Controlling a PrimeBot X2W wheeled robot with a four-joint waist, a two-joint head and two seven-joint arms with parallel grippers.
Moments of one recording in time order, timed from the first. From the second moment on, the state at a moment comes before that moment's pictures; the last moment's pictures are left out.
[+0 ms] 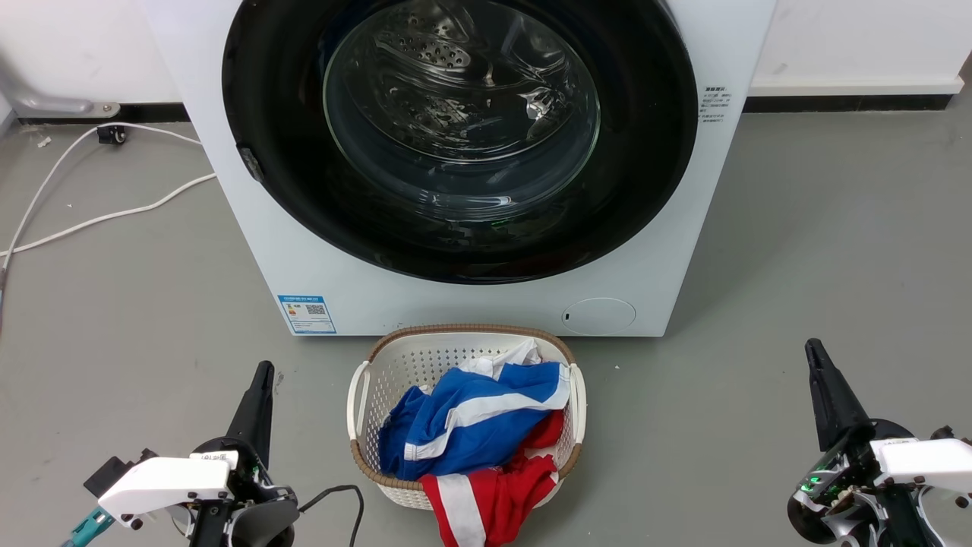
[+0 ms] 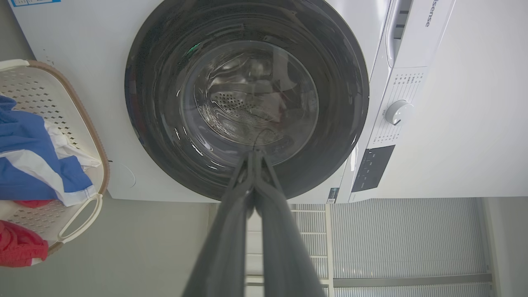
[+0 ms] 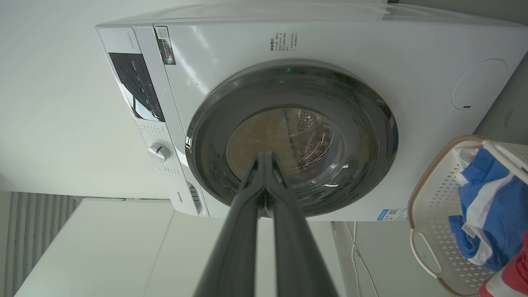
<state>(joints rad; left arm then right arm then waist) -0.11 0.05 0.11 0.25 -1.61 -0.13 0.11 -0.10 -0.06 -0.11 0.25 1.62 0.13 0.11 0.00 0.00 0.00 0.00</state>
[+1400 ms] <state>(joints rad) -0.05 0.04 0.12 0.21 -1.40 -0.09 0.04 -0.04 -0.05 -0.12 0.22 1.36 0.13 0.04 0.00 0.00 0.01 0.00</state>
